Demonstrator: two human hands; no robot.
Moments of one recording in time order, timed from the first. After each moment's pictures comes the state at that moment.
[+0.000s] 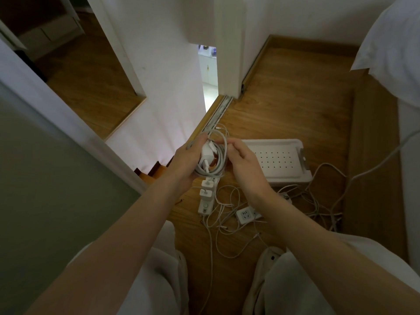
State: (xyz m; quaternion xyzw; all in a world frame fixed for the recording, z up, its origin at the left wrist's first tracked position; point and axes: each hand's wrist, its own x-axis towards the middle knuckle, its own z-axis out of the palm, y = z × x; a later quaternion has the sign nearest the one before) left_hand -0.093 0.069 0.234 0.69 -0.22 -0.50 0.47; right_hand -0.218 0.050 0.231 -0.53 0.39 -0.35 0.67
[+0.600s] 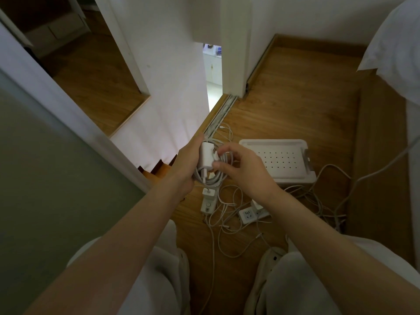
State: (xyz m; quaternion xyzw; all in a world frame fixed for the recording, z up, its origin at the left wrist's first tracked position) left_hand -0.091 0.077 0.237 0.68 -0.20 -0.53 0.48; right_hand -0.222 0.047 0.227 -0.71 0.38 -0.26 0.54
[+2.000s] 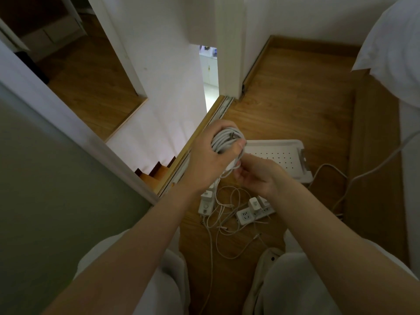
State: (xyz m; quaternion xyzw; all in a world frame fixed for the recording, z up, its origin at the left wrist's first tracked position) left_hand -0.125 0.071 0.250 0.55 -0.60 -0.22 0.53; right_hand -0.235 0.024 0.231 -0.18 0.46 -0.26 0.83
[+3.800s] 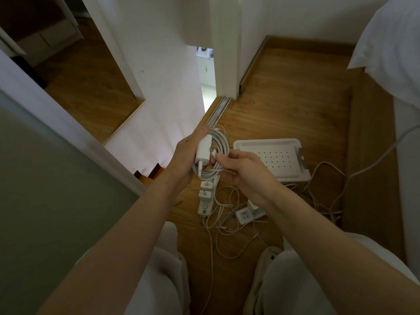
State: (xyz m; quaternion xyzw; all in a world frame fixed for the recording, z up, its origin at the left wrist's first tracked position) left_hand -0.095 0.062 0.239 0.61 -0.27 -0.53 0.52; right_hand -0.232 0.042 0.233 -0.42 0.34 -0.27 0.80
